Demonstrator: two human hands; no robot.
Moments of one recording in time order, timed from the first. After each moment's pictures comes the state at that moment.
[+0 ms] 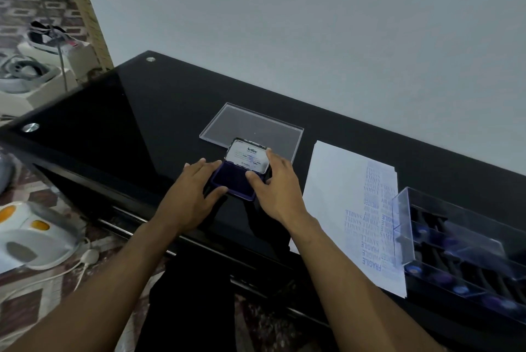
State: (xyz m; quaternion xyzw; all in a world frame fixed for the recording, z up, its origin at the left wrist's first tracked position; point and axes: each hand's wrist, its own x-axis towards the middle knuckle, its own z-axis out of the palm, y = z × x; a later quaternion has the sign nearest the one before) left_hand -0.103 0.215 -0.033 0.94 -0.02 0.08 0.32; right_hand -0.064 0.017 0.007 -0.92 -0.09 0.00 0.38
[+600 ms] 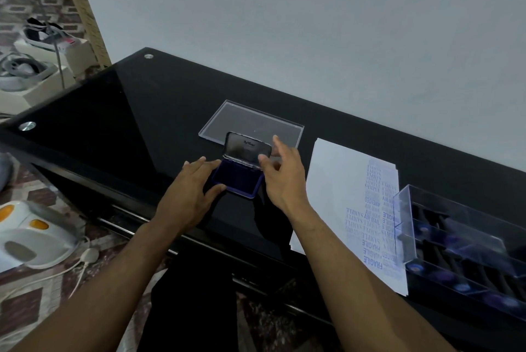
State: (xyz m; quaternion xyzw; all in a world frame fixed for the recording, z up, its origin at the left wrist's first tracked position) left_hand -0.101 0.213 -0.033 0.94 -0.01 0.10 0.32; right_hand -0.048 0.015 0.010 -0.87 -0.06 -0.06 0.48
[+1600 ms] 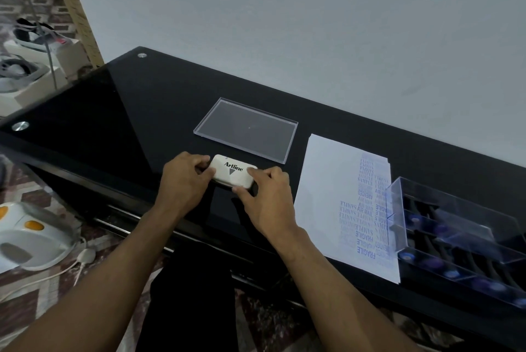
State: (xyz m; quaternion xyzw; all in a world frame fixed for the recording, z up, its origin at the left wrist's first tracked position) left_hand -0.084 0.210 -0.025 0.91 0.11 0.16 0.37; right_hand -0.092 0.022 -0.021 -0.94 -0.11 -0.11 0.29
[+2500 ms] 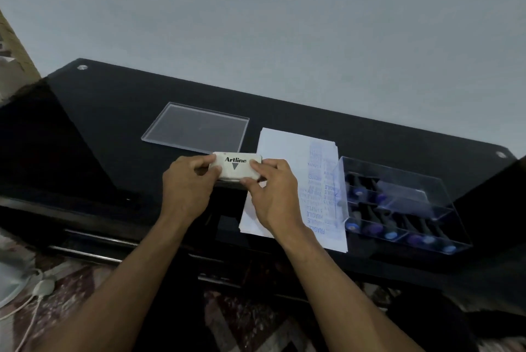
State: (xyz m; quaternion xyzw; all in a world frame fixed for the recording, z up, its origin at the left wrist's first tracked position) left_hand -0.107 0.106 0.019 0.85 0.09 0.15 0.50; right_hand -0.117 -0.061 0.024 -0.89 -0.01 -0.11 0.44
